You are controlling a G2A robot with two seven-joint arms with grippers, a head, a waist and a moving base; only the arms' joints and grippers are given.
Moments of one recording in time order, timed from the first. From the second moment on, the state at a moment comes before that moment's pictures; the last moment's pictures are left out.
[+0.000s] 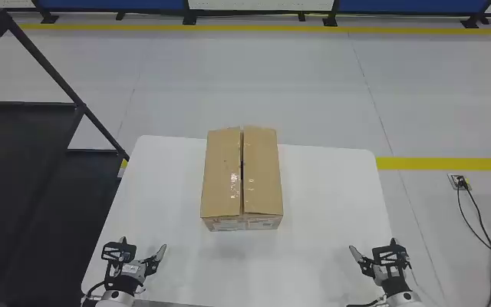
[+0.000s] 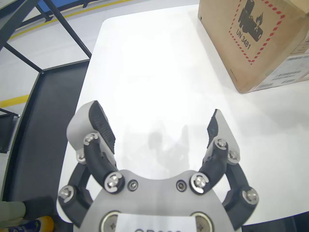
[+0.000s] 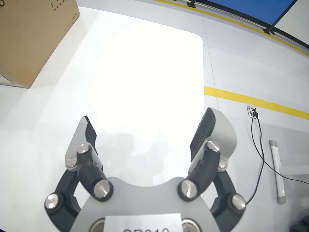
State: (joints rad) left arm 1.73 -1.15 -1.60 -1.80 1.33 0.00 0.00; right arm -1.73 -1.15 1.60 -1.80 -1.33 0.00 0.00
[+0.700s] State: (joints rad) left arm 1.59 -1.17 -1.63 -1.79 1.00 0.03 0.05; right arm -1.58 -1.19 1.43 -1.92 -1.35 0.17 0.16
